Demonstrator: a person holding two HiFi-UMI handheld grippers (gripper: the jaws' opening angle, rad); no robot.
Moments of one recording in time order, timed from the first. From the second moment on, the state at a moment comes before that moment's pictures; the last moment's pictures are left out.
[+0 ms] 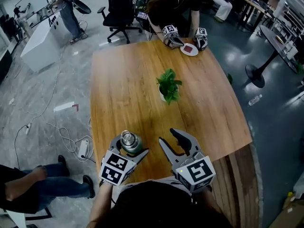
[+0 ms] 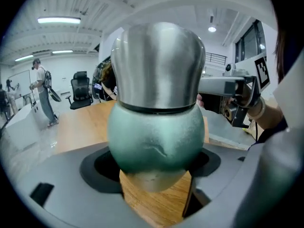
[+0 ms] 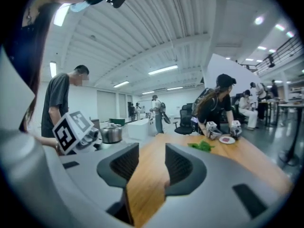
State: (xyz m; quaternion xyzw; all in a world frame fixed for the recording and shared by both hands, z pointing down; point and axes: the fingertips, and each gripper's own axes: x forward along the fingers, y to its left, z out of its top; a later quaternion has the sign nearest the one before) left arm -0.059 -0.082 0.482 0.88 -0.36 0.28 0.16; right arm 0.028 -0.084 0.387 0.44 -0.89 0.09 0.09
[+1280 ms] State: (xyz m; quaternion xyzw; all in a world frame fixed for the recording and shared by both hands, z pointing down) left arm -0.086 -0.067 0.479 0.87 -0.39 0.25 0.17; right arm 0.066 -0.093 0.437 0.52 -0.82 0.15 0.17
